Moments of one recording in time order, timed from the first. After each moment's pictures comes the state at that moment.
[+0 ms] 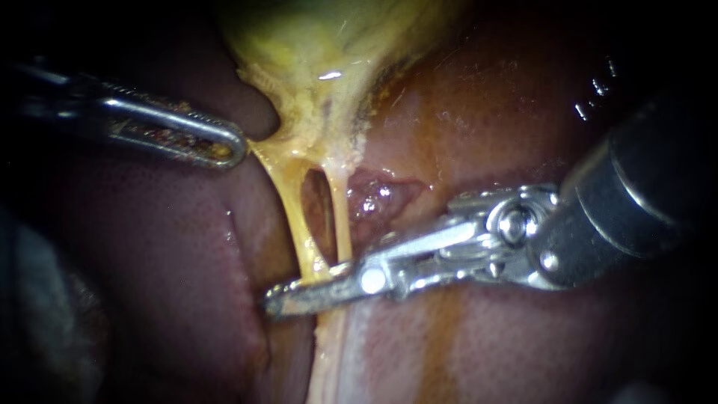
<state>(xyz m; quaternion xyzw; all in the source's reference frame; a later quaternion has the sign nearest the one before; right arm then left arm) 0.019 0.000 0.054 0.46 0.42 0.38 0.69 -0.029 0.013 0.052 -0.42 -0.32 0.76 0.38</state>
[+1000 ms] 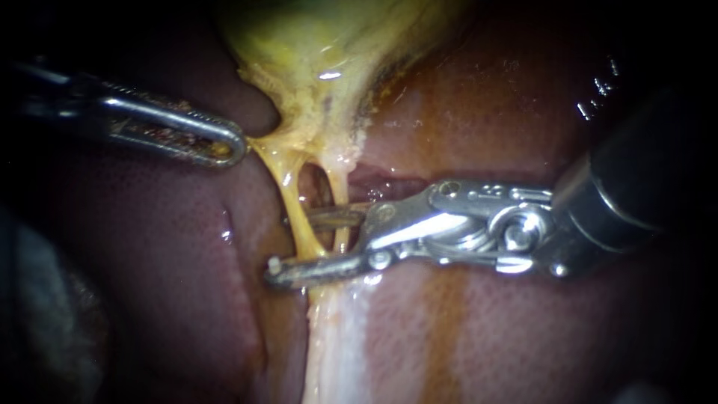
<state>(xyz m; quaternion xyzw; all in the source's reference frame) 0.019 0.000 0.058 0.29 0.52 0.22 0.77 -0.029 0.013 0.052 -0.42 -0.32 0.77 0.38</state>
